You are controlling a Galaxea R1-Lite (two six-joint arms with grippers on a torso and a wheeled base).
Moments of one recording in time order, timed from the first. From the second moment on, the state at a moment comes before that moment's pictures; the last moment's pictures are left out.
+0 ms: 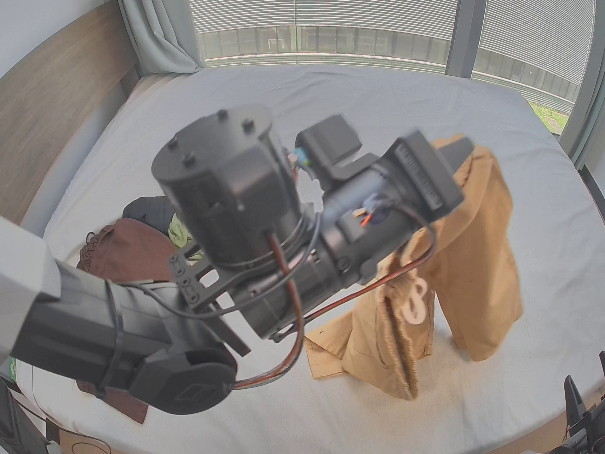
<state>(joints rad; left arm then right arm) -0.97 1.91 -1.11 -1.12 -0.10 -0.85 0.00 0.02 -0.02 0.00 0.01 -0.02</state>
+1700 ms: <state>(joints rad) -0.34 1.88 -0.33 -1.55 -0.32 -0.67 0.00 0.02 -0.02 0.00 0.01 -0.02</state>
